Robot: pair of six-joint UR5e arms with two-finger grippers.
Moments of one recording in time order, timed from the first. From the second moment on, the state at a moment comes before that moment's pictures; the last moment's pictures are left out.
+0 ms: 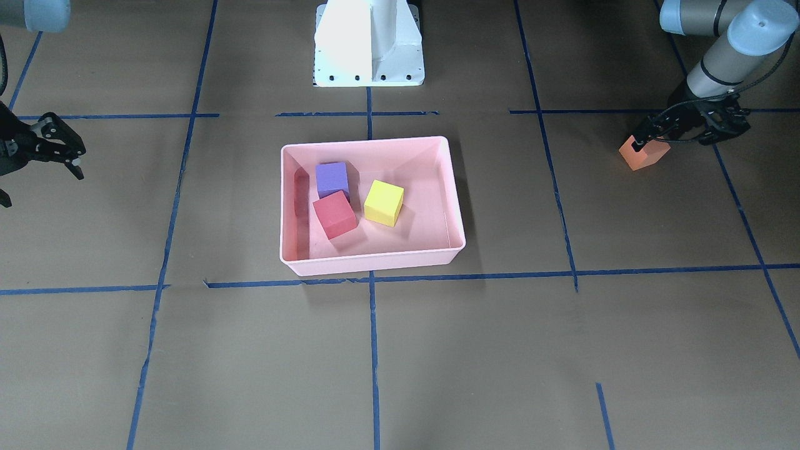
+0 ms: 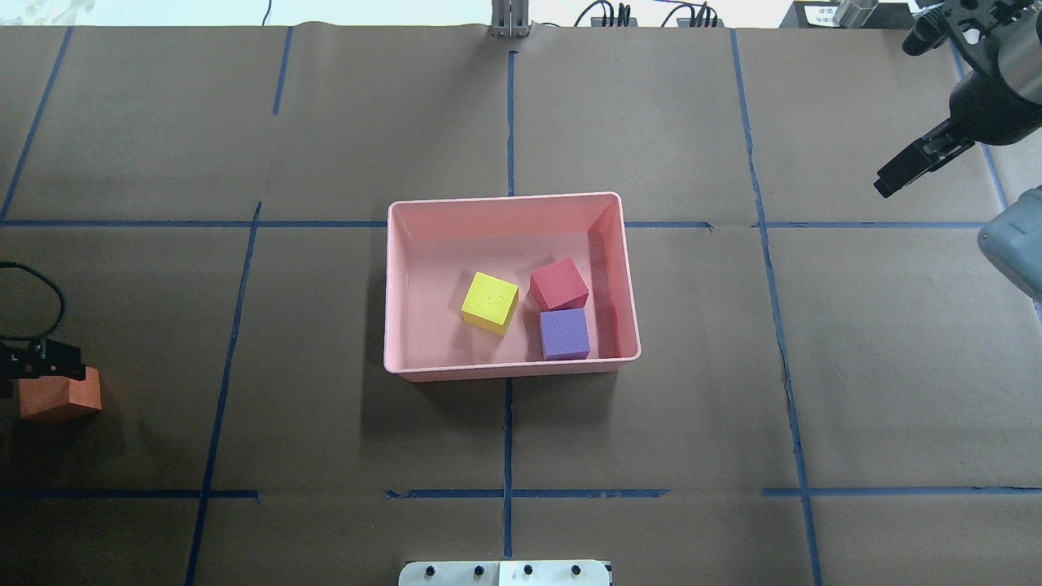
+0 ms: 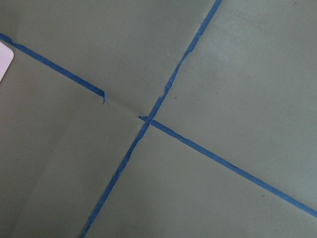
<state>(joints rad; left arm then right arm) -0.80 -1.28 -1.85 -2.18 -2.10 -1.19 1.13 -1.30 2.01 -1.84 2.17 0.11</state>
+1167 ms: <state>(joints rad) -0.77 -1.32 -1.84 -2.25 -2.10 -1.19 1.14 -1.36 2.02 -1.83 2.17 0.08</state>
